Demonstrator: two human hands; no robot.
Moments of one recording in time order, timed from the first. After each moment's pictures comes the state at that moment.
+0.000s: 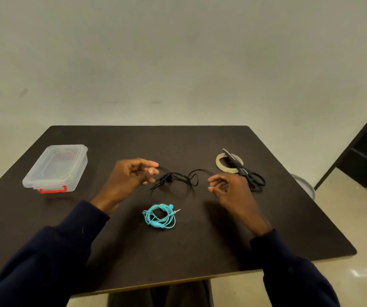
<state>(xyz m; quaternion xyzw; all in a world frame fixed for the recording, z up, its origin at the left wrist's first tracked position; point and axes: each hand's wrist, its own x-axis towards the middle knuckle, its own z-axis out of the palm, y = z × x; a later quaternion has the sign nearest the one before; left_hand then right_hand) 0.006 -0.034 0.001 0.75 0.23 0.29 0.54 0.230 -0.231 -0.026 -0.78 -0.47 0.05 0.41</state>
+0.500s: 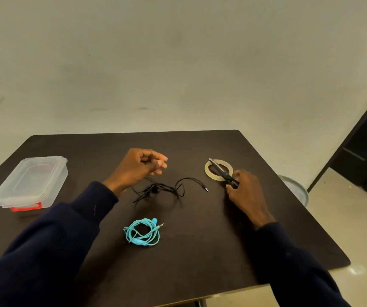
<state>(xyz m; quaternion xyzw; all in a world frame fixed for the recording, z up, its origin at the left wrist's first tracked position) 0.087 -0.017 0.028 0.80 0.21 0.23 0.52 0.322 -0.238 -0.037 -0.89 -0.34 0.00 0.29</state>
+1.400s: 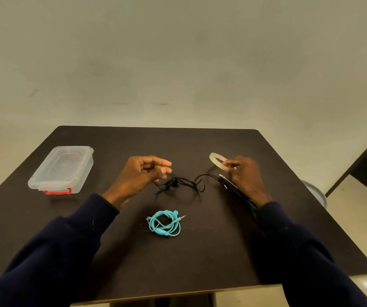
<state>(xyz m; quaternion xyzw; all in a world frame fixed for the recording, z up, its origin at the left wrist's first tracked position) 0.026 -0.028 0.015 0.75 0.23 0.27 0.57 0.315 -0.180 -0.028 -0.81 -0.45 -0.04 0.37</state>
